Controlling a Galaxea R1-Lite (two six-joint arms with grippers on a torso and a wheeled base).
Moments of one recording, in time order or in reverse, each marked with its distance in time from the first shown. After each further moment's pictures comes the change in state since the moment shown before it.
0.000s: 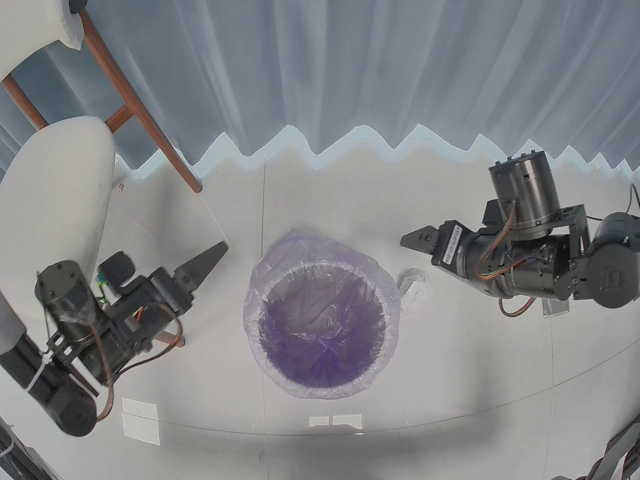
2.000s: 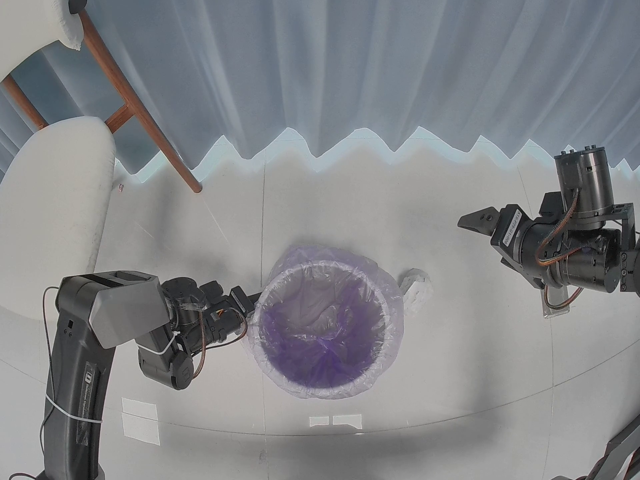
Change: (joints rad) left arm 0.129 0.843 -0.697 0.001 -0.387 -0.331; right arm -0.131 -0.158 0.105 -0.003 0.011 0.047
